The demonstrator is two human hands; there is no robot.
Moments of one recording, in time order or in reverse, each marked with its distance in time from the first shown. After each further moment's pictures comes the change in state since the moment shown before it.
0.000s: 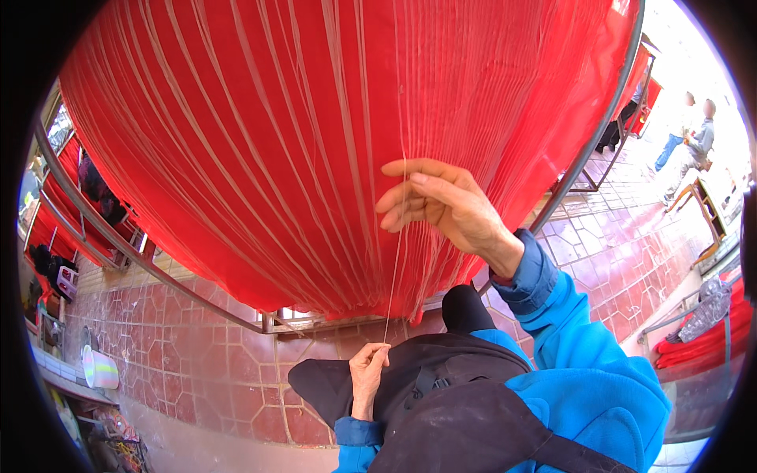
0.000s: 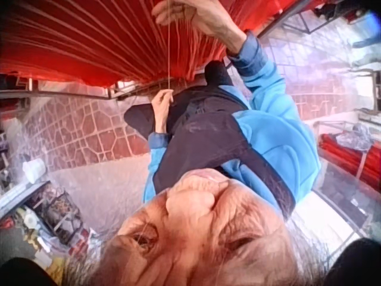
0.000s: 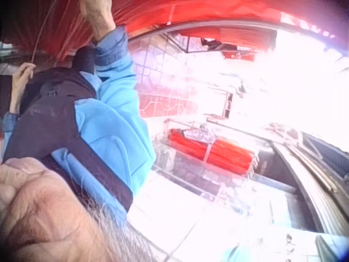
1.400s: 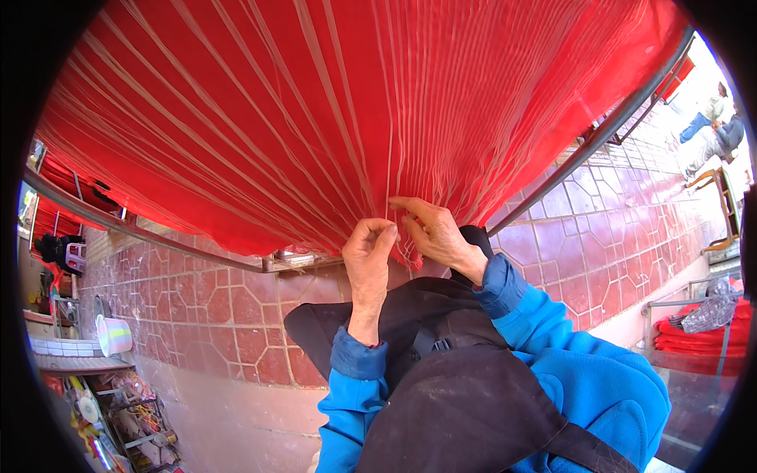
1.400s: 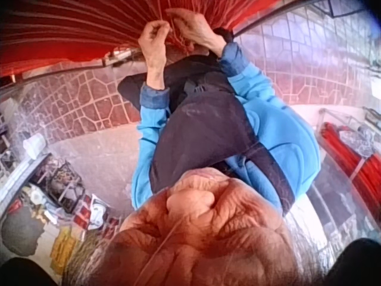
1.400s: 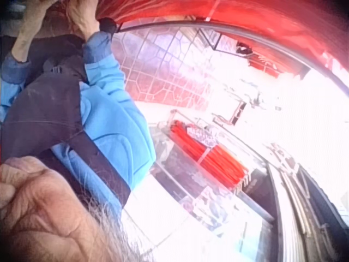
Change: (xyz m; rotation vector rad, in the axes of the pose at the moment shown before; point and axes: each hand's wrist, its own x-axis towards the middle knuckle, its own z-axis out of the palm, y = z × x) left_hand 0.088 0.081 0.074 -0.089 0.038 0.194; right_hand -0.077 0.158 -0.029 -0.773 0.217 0.082
